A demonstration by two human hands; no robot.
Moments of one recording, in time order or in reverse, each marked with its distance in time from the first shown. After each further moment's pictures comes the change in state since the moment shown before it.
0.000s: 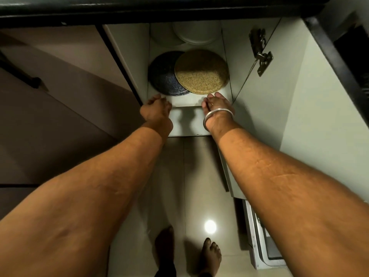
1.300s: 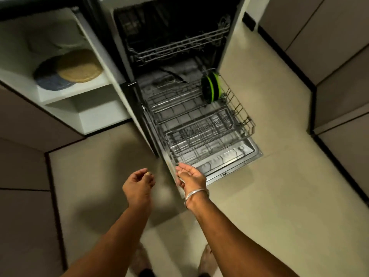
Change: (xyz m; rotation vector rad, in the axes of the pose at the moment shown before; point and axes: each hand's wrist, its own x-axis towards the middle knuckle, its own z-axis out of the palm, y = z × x) left_hand -0.393 -0.298 -0.190 0.503 -0.268 0.031; right_hand -0.230 -0.025 -0.534 -0.084 0.001 0.026
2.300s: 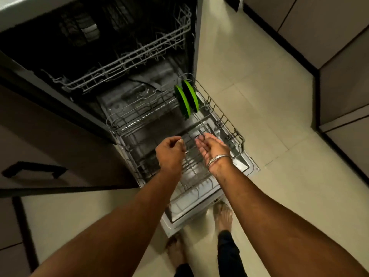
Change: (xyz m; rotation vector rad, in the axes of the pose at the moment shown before) left_hand 0.068 0.011 0.355 0.292 -0.271 0.079; right_hand 0.246 -0.230 -0.079 0.455 0.066 0.012
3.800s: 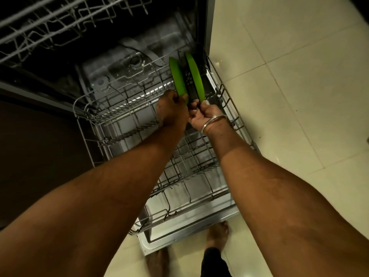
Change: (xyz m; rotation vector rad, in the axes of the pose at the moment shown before) left_hand 0.223 -0.011 0.147 0.584 0.338 0.220; right_hand 0.284 -0.019 0.062 0.139 -0.164 0.516
